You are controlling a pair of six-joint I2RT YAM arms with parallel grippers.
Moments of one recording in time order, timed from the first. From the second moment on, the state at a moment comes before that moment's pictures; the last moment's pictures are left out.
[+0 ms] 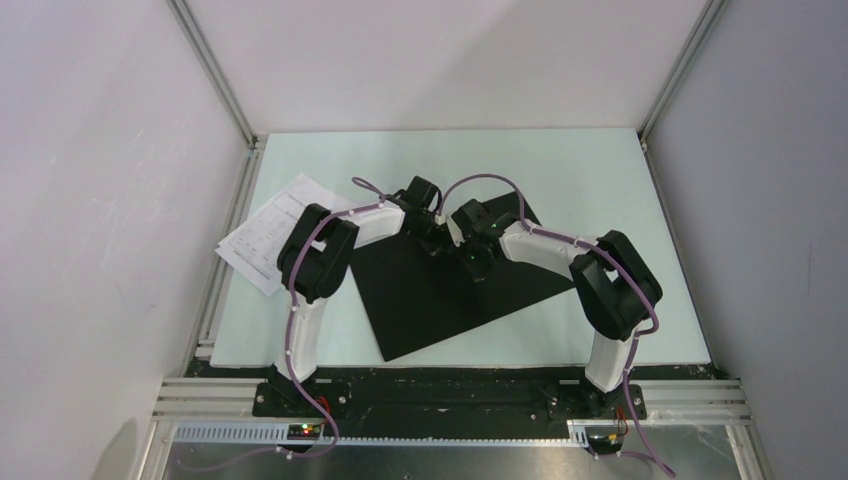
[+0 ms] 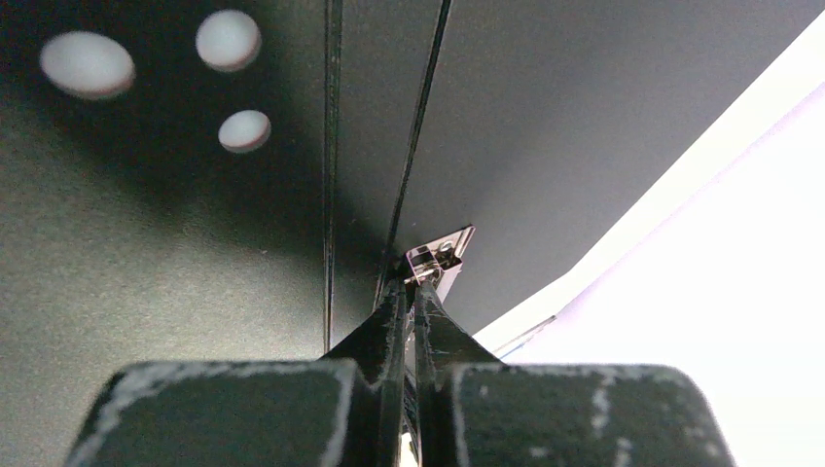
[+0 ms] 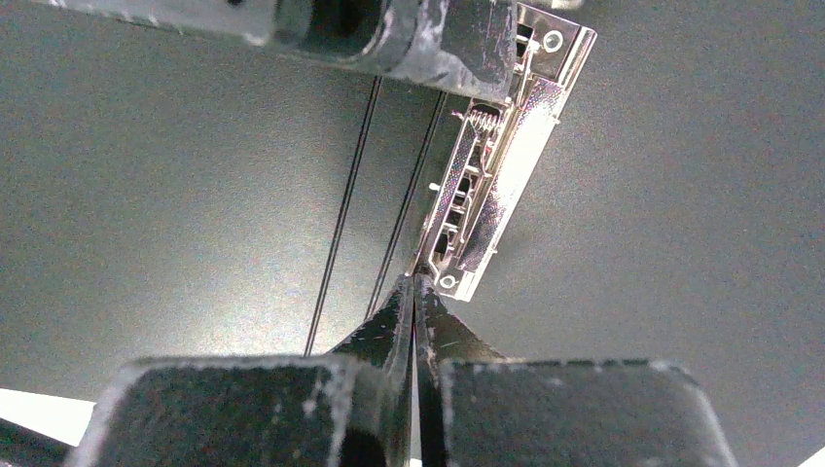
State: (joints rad) left arm -0.56 2.16 1.44 -0.36 0.41 -1.22; right arm 0.69 1.82 1.19 -0.54 -0.02 -0.03
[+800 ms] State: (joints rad) left arm -0.55 2.18 1.43 -0.27 0.42 -1.27; right arm 0.65 1.84 1.26 -0.52 0.18 -0.24
